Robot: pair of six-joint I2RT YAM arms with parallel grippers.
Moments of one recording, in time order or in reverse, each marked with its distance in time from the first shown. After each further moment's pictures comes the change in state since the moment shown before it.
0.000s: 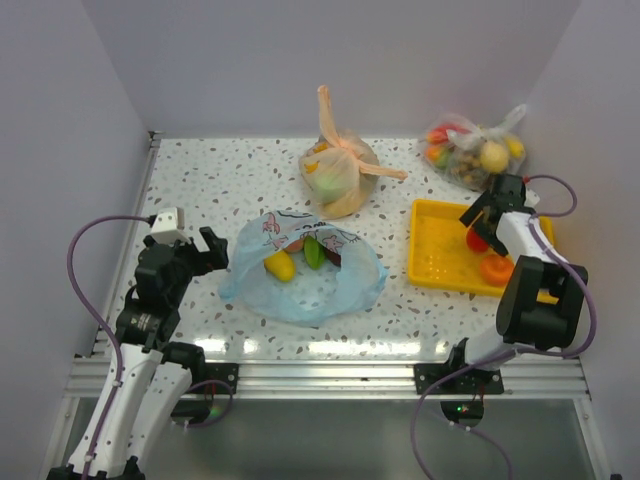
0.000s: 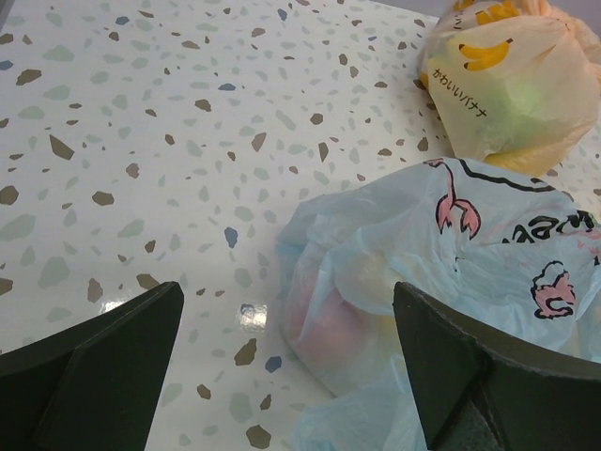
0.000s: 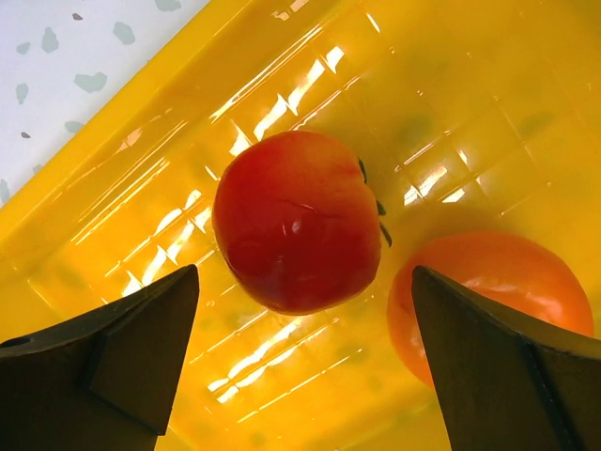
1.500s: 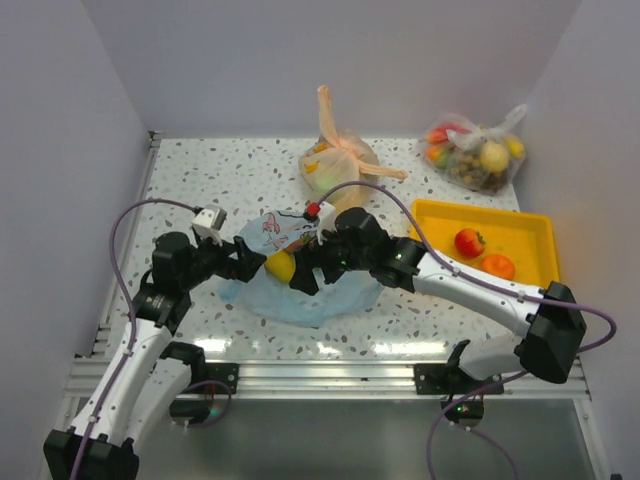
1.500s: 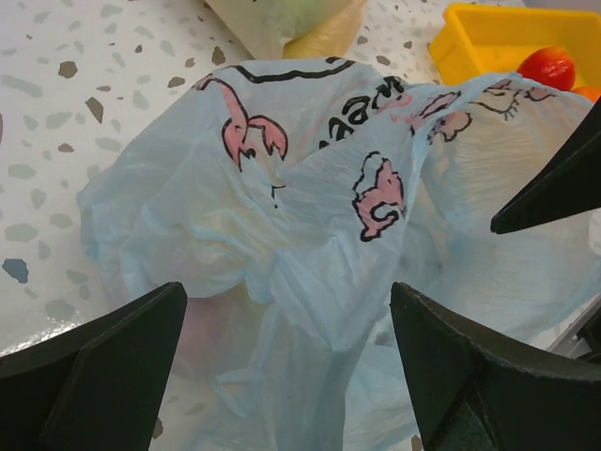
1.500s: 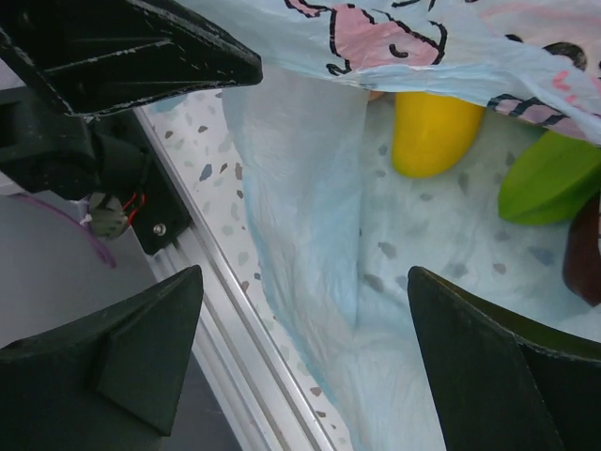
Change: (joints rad) left arm -0.024 0.151 -0.050 0.159 0.539 0.076; right arm 1.160 -0.214 0.058 0.153 -0.505 -0.232
